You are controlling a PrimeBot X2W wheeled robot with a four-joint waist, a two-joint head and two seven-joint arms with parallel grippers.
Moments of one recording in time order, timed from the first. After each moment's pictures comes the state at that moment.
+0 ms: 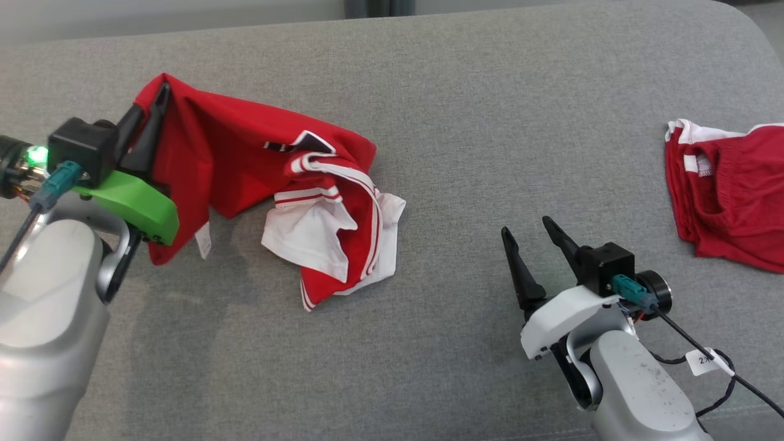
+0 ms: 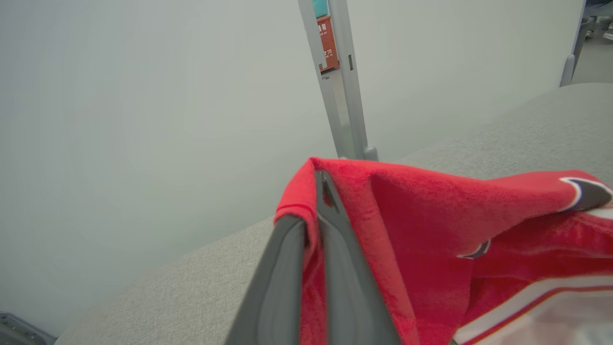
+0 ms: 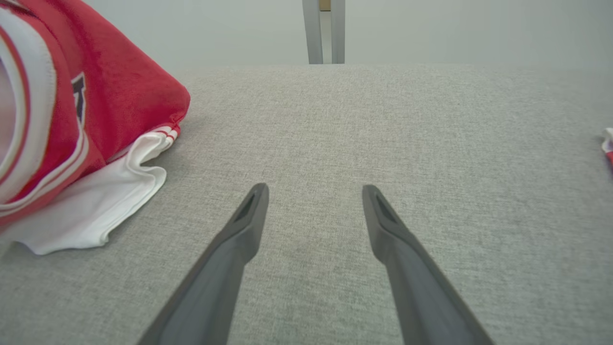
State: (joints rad) left arm -0.73 0.44 -0.47 0.54 -0.36 -0.13 -0.25; right arm -0.36 -0.05 0.21 0.54 0.16 0.13 -0.26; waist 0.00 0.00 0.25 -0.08
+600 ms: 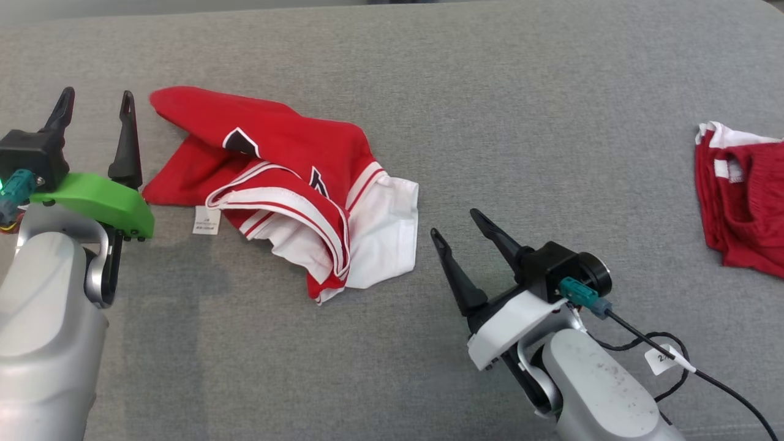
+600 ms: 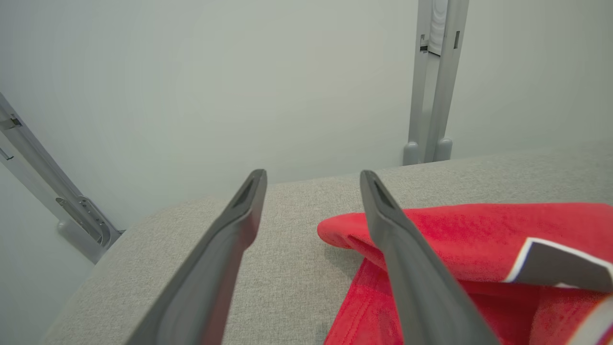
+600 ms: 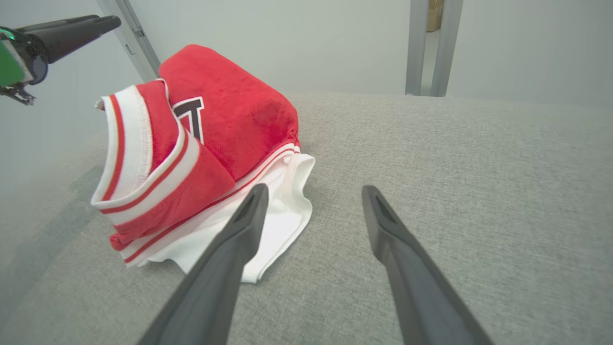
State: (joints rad) left arm -0.72 0.37 -0.29 0.67 -0.38 -0.03 -0.26; right arm -0.38 -0.05 0.45 0.42 0.25 0.13 -0.26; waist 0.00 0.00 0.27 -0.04
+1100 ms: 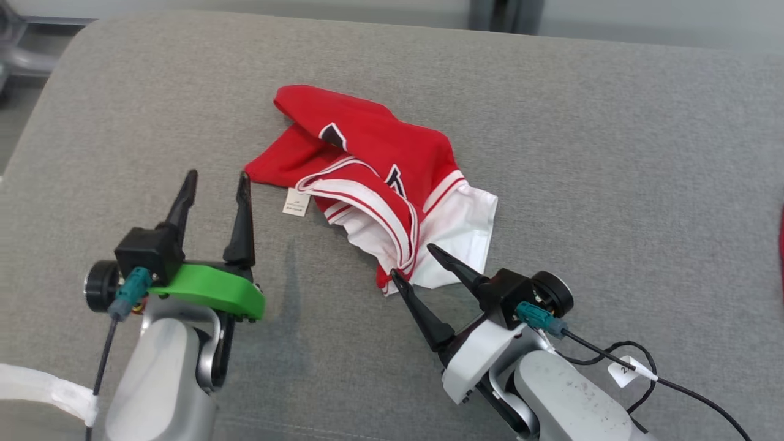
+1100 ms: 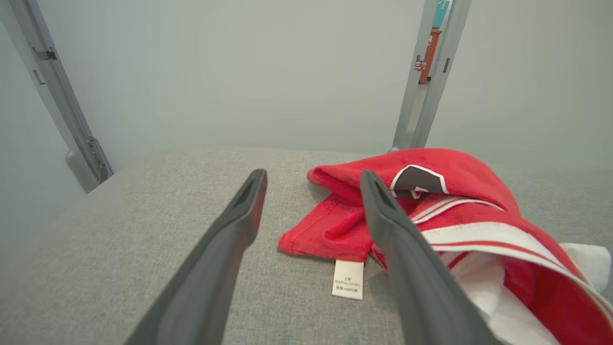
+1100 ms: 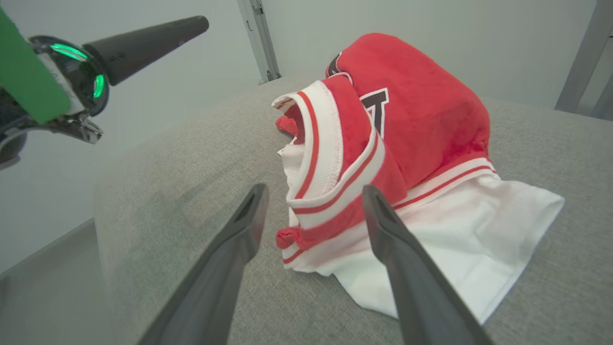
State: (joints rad) left arm -0.41 0.14 -0.20 0.41 -0.31 -0.06 -0.26; right arm -0.40 -0.05 0.61 0.46 0.28 0.13 -0.26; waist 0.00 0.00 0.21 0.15
